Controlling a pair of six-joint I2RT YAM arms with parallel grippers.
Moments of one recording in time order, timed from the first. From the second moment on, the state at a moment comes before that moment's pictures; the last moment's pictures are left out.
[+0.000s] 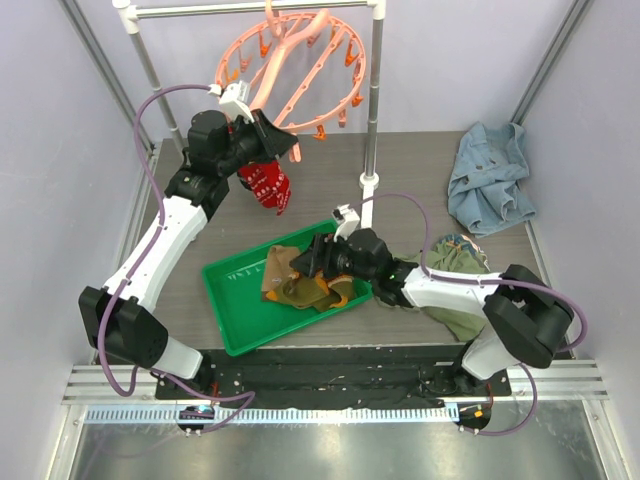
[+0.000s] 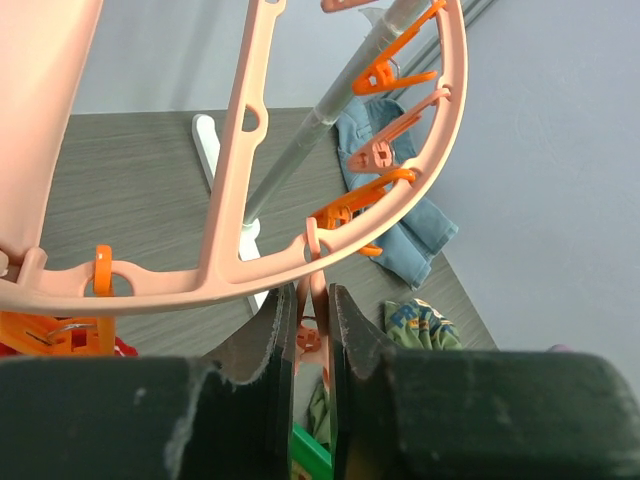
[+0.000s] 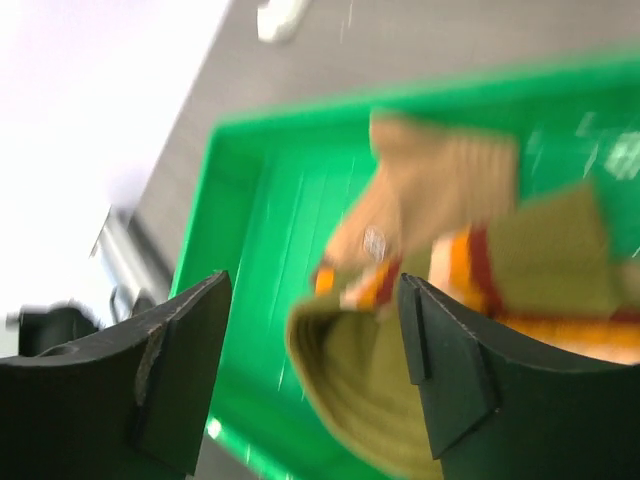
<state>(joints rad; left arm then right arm) -0.34 1.47 1.47 -0.11 0.32 -0.53 0.87 1.50 0.72 0.46 -0.10 0.71</state>
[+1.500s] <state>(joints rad) -0.34 1.45 1.48 -0.15 0.35 -0.61 0.88 2.01 1.22 0.97 0.26 0.25</state>
